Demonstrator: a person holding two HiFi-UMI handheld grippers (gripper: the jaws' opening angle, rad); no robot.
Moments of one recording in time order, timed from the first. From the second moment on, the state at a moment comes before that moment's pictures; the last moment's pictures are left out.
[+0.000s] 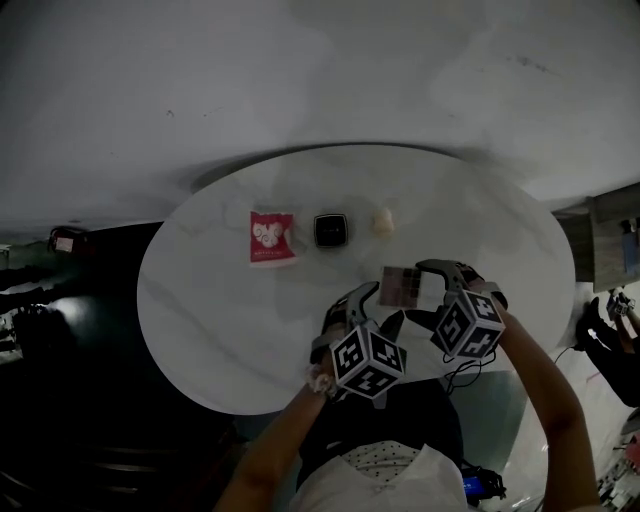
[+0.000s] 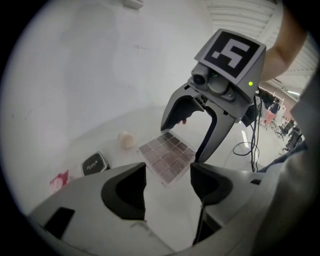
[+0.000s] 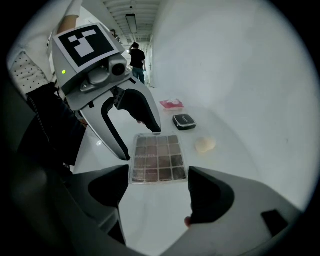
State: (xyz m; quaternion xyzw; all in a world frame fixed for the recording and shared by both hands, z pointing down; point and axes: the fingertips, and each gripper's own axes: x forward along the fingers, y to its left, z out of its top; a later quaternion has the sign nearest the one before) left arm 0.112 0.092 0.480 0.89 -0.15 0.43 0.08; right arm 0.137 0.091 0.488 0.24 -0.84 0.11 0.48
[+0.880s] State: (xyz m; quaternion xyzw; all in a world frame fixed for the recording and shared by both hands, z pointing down) left arm 0.186 0.049 0.516 0.86 -0.23 0.46 0.07; right arm 0.236 0.053 0.529 0.19 -0.84 0.12 0.50
